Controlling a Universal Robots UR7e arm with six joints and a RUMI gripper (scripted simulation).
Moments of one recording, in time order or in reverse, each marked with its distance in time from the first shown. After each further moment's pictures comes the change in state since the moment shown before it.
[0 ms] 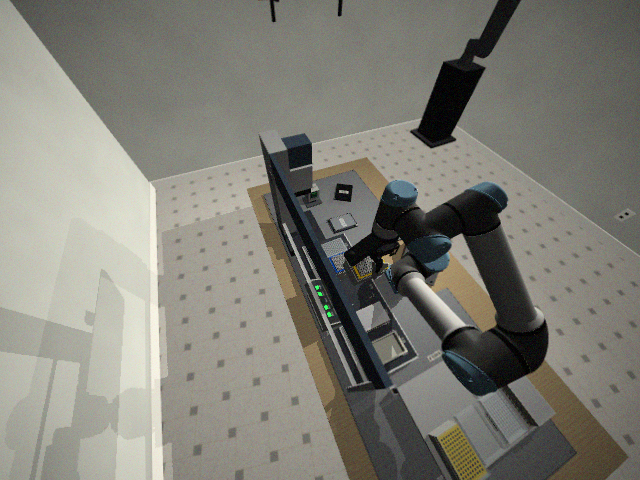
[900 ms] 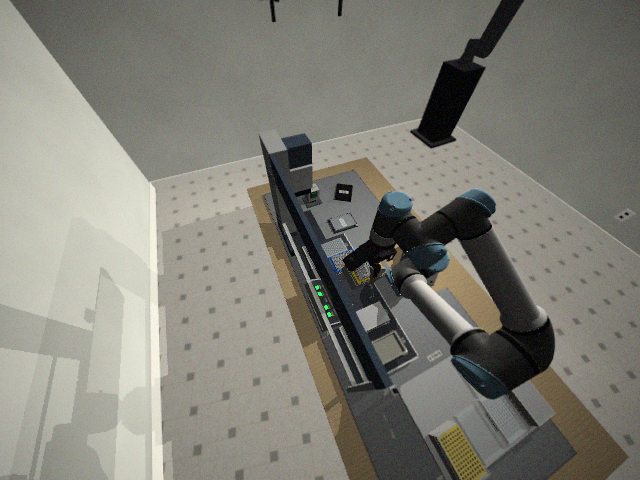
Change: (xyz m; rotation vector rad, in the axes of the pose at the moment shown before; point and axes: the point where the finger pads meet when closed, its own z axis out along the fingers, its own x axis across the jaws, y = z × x) arm 0.000 0.000 0.035 0.001 -0.001 0.000
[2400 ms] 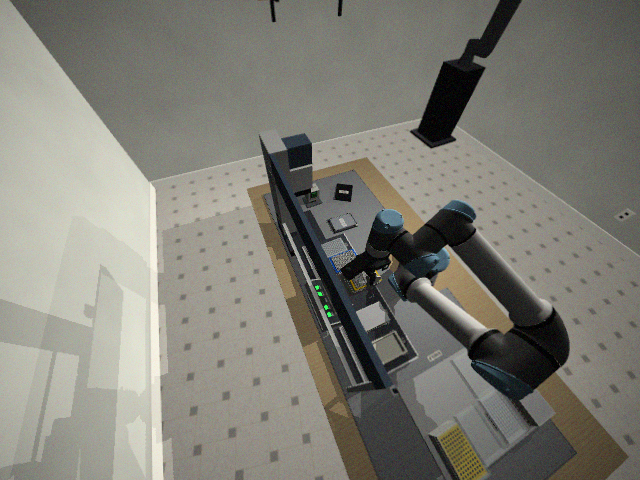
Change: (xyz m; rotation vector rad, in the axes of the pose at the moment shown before) arm 0.000 0.000 0.065 0.000 0.000 0.000
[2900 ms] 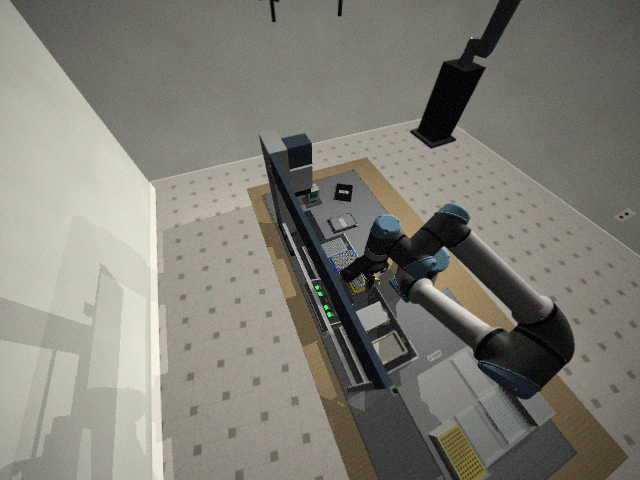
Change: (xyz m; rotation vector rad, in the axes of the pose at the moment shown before) arm 0.000 0.000 0.022 0.000 0.000 0.000
